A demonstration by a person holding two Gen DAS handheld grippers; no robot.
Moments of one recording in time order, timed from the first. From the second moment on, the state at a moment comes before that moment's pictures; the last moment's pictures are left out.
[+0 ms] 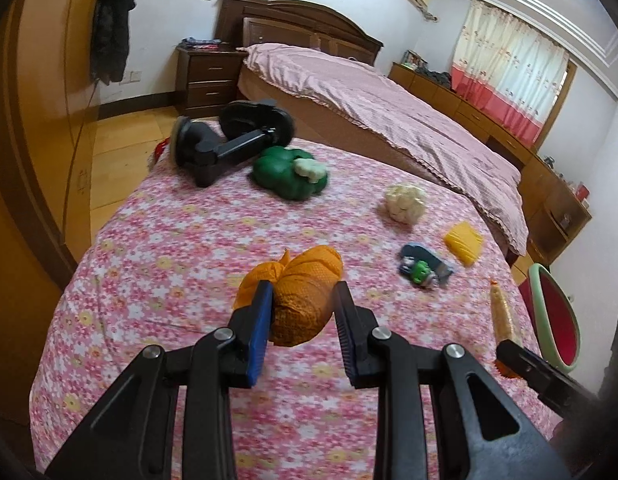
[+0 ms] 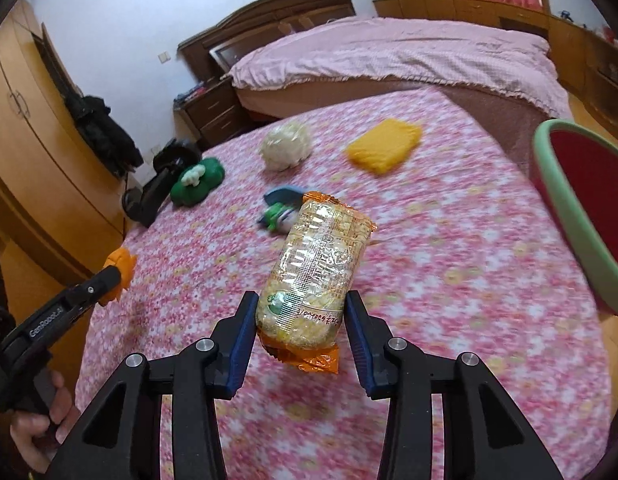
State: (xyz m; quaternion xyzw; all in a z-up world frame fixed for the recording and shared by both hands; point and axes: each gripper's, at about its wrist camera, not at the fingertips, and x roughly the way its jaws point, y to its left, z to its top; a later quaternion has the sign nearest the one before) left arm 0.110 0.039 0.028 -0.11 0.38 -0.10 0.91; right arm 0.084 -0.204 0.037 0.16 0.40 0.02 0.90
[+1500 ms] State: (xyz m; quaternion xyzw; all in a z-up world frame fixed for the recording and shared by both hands) left arm 0.097 -0.237 0.070 0.06 0.35 -0.31 0.88; right arm -0.009 -0.416 0.061 0.28 0.30 -0.15 0.90
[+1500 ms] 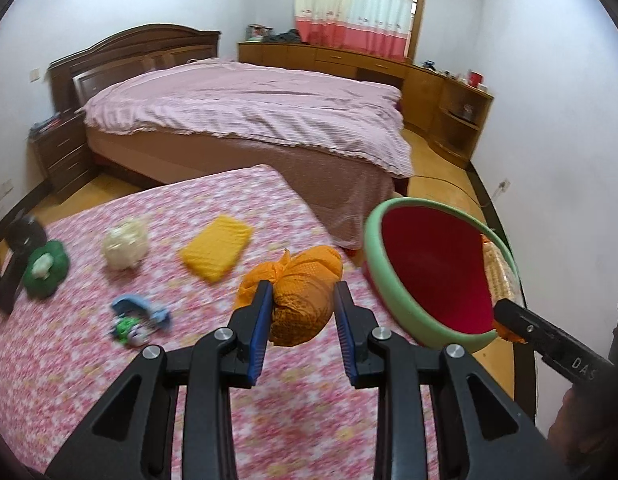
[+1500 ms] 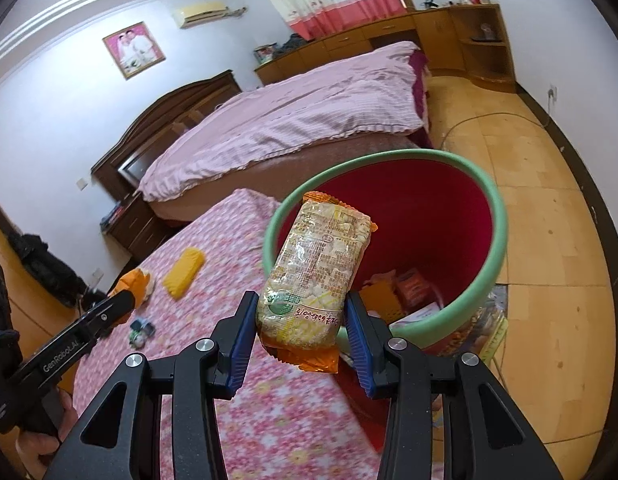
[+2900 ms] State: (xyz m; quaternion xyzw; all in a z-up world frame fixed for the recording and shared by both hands) left arm 0.101 -0.352 0.031 0.08 0.38 -0.41 0.82; right arm -0.006 -0.477 0.023 0.33 0.31 -0.19 0.87
